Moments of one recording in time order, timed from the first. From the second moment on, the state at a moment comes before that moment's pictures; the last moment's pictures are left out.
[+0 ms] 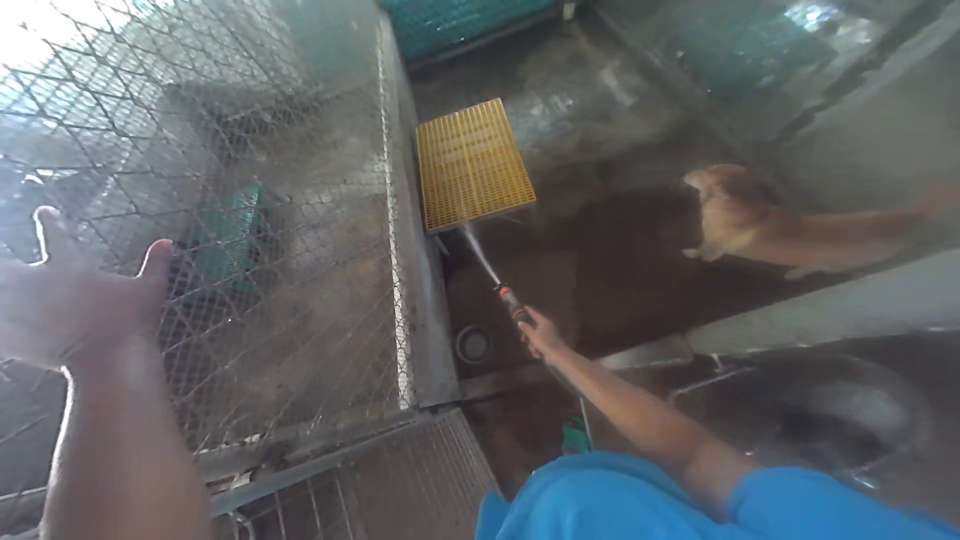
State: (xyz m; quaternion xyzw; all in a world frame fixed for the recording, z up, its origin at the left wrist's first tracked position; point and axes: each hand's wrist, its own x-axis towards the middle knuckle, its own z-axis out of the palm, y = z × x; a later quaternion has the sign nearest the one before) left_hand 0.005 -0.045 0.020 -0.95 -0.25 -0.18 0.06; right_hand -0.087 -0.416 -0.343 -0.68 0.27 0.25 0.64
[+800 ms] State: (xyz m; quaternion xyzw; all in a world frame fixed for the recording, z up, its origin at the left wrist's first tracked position) left_hand 0.008 -0.045 0.021 -0.94 -0.25 -0.19 0.08; right_hand -0.064 -0.457 -0.344 -0.68 0.31 0.18 0.64
